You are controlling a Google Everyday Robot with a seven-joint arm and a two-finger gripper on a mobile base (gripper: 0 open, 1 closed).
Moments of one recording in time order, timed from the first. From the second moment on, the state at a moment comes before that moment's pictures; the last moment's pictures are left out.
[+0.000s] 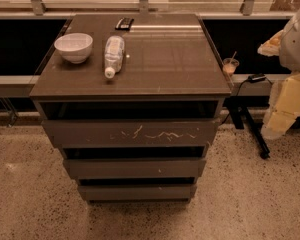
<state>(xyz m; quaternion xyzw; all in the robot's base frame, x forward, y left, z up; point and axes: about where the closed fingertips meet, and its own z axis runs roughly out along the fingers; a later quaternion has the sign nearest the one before) 0.438 -0.217 0.976 -0.60 0.78 -0.03 0.16</state>
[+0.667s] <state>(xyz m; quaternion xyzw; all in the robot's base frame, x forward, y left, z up) 0.440 -0.212 0.960 -0.63 0.76 -0.02 0.14</state>
